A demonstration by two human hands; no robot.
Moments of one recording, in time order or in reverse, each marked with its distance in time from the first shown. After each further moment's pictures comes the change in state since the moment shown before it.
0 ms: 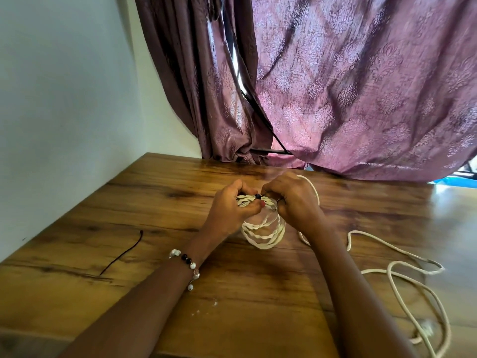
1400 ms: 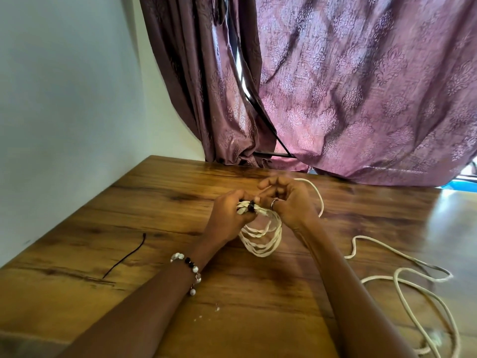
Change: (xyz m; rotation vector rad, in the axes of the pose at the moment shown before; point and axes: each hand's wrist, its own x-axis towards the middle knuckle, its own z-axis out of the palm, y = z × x) left_hand 0.003 -0.016 -0.003 0.211 0.009 0.071; right_hand 0.005 -0.016 0.013 0.962 -0.018 0.709
